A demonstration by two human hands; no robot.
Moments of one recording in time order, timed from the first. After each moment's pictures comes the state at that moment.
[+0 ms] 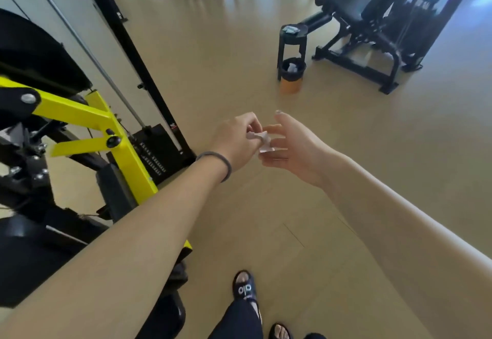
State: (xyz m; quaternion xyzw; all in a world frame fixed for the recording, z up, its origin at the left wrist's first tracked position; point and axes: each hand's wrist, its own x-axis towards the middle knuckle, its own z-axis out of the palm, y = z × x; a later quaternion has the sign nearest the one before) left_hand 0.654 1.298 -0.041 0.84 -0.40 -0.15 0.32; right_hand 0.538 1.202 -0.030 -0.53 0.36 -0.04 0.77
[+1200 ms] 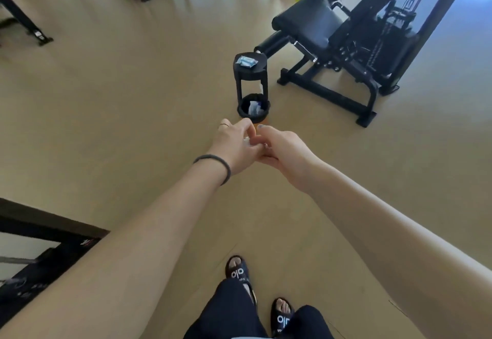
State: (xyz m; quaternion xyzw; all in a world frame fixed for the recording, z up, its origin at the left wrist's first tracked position) left_hand 0.959 0.706 -0.059 0.86 -0.40 -0.21 0.24; right_hand 0.851 0.628 -0.070 -0.54 0.40 -0.11 0.74
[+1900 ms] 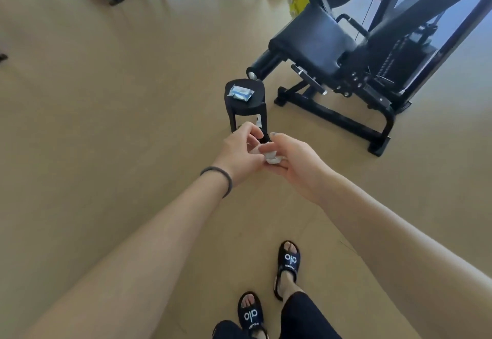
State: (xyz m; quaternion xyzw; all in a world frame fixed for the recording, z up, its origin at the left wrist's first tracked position) left_hand 1.243 0.397 -0.104 0.78 -0.40 -0.32 0.36; right_hand 1.113 0.323 -0.103 -0.49 0.43 -0.12 0.75
